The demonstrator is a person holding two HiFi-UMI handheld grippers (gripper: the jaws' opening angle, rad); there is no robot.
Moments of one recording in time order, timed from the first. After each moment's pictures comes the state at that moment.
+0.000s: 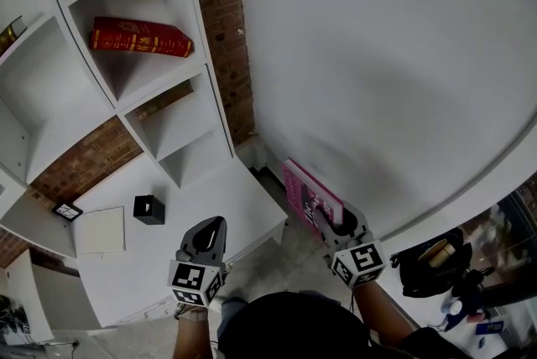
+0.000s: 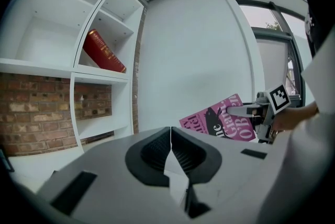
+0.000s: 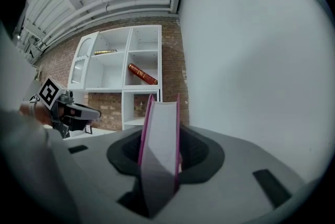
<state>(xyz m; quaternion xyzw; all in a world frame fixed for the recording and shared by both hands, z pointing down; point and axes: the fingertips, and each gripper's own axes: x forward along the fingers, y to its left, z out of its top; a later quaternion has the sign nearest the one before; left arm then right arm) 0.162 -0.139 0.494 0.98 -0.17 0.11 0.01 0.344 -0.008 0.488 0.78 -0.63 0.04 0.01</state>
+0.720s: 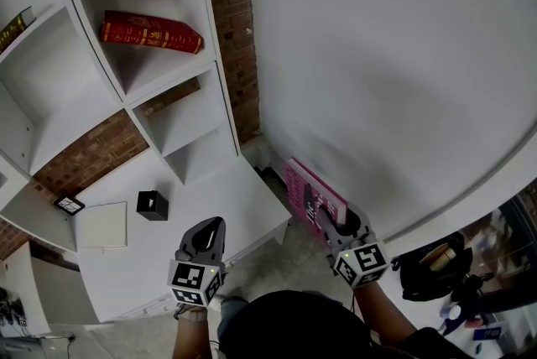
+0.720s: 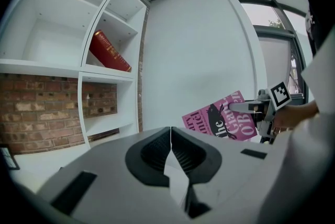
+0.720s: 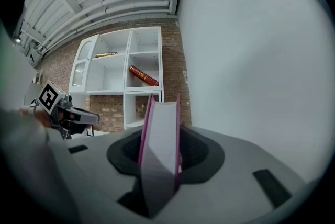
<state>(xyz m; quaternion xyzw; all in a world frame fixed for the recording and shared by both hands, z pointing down) 0.145 -0.146 0.498 0.98 -0.19 0.11 0.01 0.336 -0.010 0.486 0.77 -0.63 0.04 0.00</state>
